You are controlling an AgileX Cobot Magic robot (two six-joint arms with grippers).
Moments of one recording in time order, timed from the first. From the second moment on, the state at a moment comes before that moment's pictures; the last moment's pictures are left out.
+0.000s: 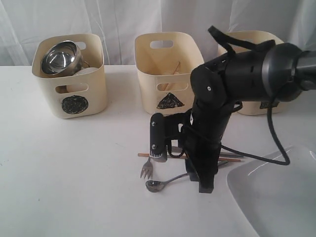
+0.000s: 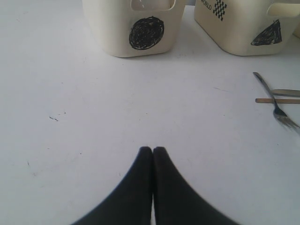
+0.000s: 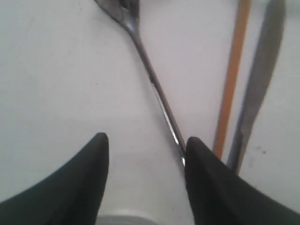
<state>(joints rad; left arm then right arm) -0.18 0.01 0.02 -0.26 0.38 0.11 0.48 1.82 -1.18 -0.02 0.88 -0.92</state>
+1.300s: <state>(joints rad) -0.18 0.01 0.02 -0.26 0.38 0.11 0.51 1.98 -1.23 0.01 0.83 -1.17</state>
